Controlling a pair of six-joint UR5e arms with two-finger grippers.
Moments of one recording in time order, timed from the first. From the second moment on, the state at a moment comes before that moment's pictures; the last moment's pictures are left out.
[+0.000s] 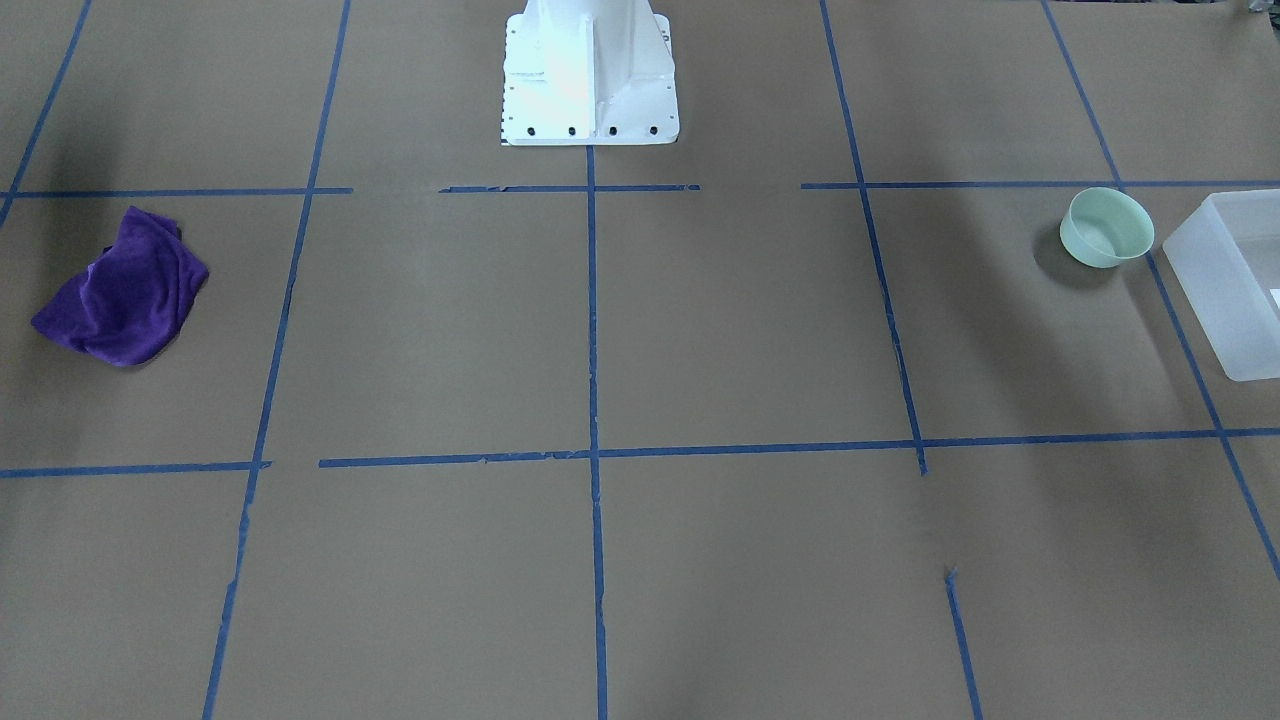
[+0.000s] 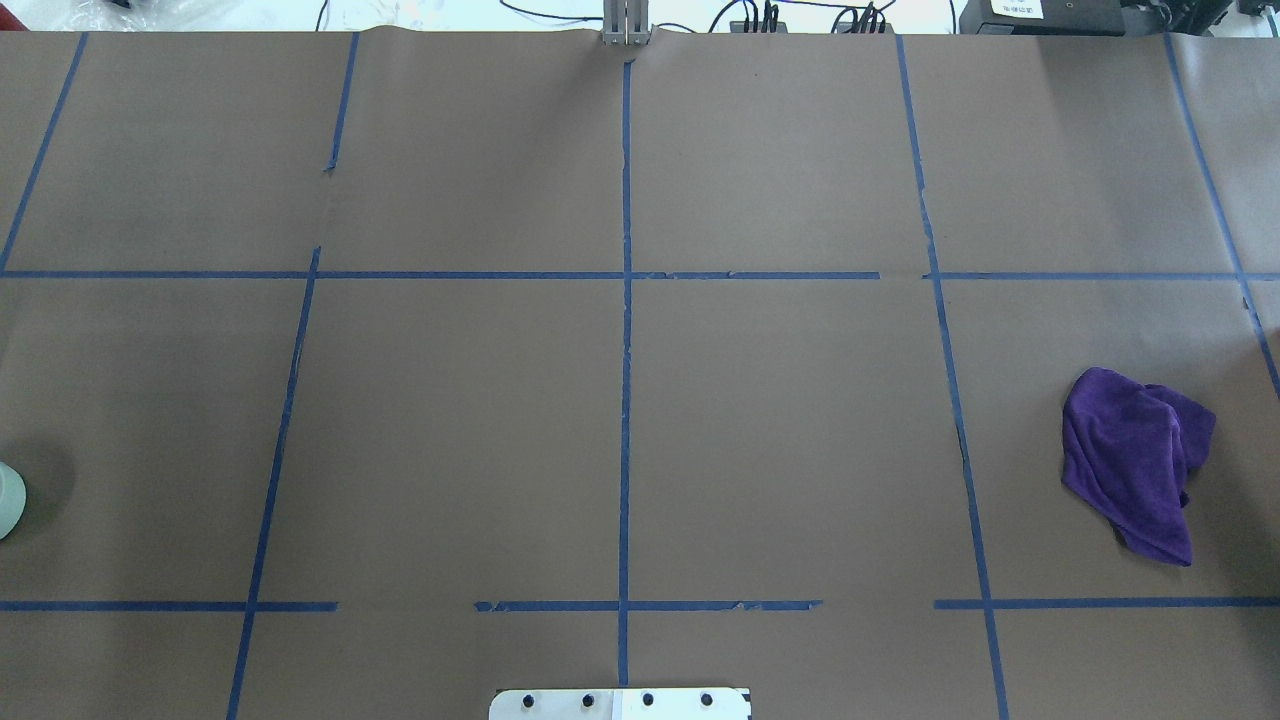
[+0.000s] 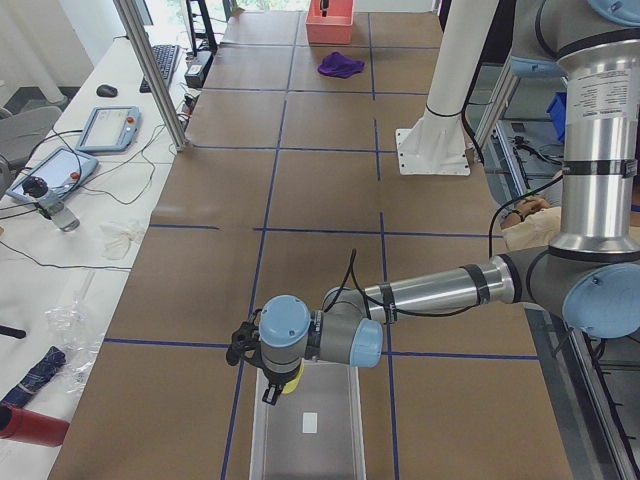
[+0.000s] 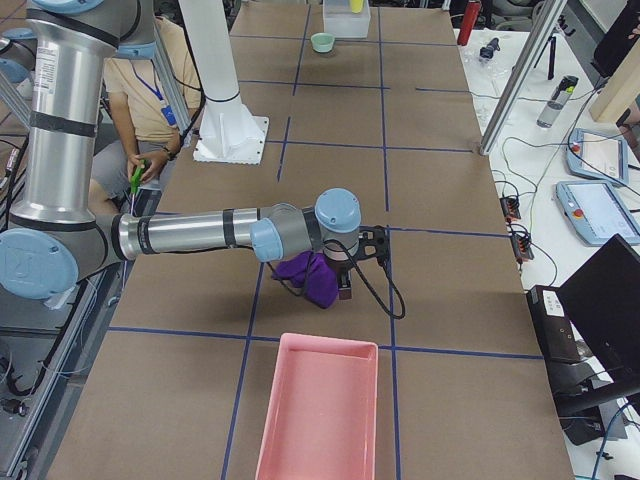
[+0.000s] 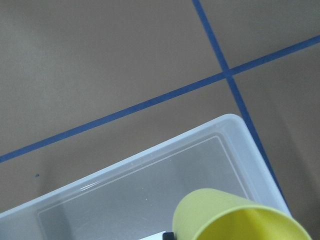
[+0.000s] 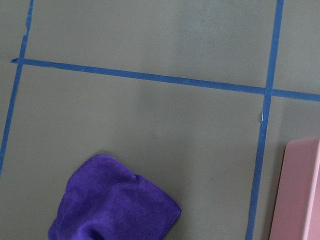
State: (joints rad) left arm -1.60 -1.52 -1.37 -1.94 -2.30 0.19; right arm 1.43 -1.75 1.86 -1.39 2.43 0.17
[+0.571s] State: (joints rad) left arm -1.52 -1.57 -1.23 -1.99 -2.41 0.12; right arm 1.41 -1.75 1.86 -1.39 2.42 0.18
